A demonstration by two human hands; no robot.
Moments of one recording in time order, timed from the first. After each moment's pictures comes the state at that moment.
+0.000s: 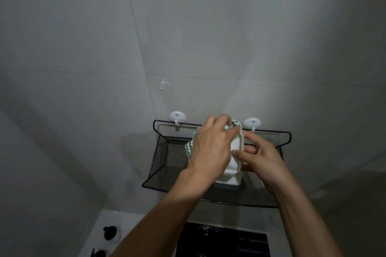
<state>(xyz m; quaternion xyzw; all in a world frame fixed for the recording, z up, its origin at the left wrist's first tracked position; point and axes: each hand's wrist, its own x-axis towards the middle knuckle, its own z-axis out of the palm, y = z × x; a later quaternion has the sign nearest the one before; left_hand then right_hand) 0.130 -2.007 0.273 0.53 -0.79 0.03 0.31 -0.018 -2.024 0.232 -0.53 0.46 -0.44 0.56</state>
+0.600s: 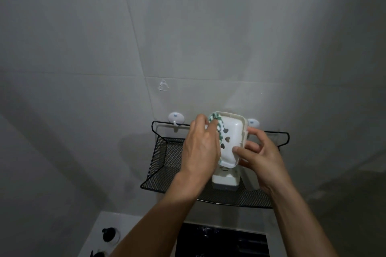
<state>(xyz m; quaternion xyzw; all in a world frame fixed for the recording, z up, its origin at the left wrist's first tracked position) 0.134 -2.007 0.266 0.61 -0.70 0.02 0.36 -0.016 -2.023 0.231 -0.46 0.44 -0.52 0.57</state>
